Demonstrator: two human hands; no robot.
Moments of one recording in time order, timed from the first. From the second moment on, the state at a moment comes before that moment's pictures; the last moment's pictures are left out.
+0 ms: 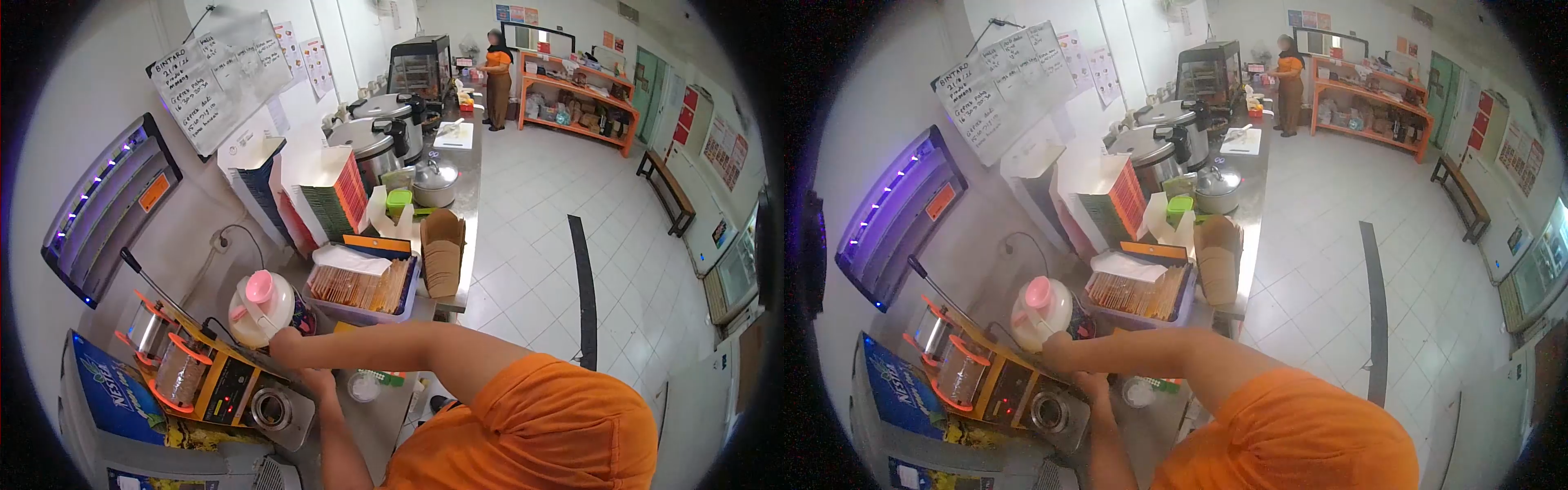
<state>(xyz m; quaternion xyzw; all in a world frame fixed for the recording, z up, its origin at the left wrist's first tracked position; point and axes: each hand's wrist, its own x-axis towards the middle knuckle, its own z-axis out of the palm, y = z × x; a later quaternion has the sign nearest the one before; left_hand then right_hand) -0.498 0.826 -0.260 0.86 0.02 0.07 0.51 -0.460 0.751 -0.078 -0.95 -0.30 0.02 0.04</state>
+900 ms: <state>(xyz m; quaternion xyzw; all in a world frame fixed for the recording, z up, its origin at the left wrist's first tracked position) -0.872 1.003 -0.283 0.94 0.15 0.15 0.27 -0.679 0.718 -0.179 -0.85 -0.32 0.29 0.31</state>
